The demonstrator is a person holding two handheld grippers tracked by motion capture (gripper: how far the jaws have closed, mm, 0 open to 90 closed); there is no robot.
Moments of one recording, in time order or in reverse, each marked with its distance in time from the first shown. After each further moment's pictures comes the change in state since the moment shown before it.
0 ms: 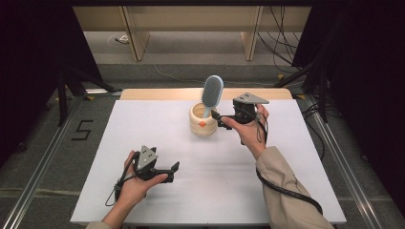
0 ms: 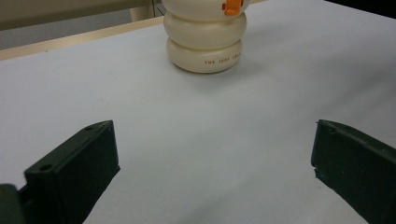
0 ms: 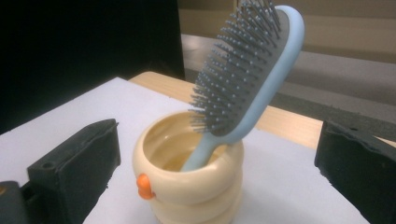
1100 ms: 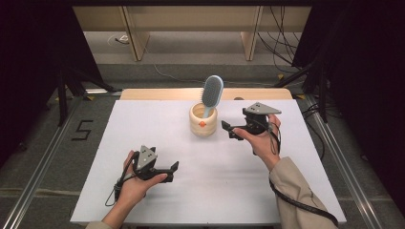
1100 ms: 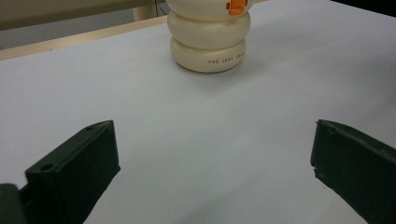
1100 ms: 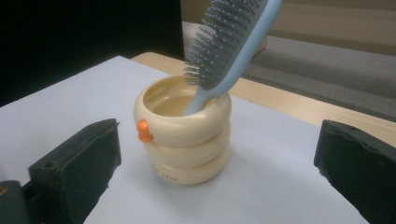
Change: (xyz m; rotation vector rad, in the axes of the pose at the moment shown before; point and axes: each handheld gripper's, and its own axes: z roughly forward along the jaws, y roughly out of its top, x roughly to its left) left arm 0.001 0.000 0.000 0.002 0.011 -0.001; right arm -0.008 -0.022 -0.036 0.037 0.003 -0.027
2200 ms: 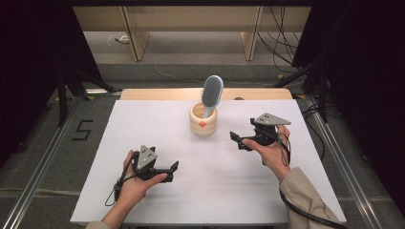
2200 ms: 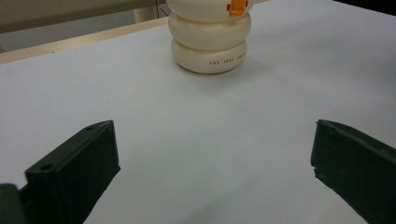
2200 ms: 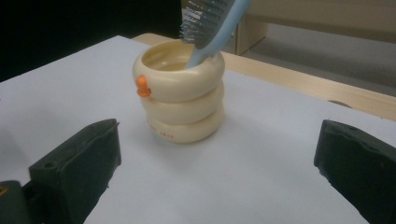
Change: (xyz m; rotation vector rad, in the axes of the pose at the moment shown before) left arm 0.000 0.001 -0.001 -0.003 0.005 0.008; right arm -0.006 -0.028 -0.026 0.039 0.001 -0.007
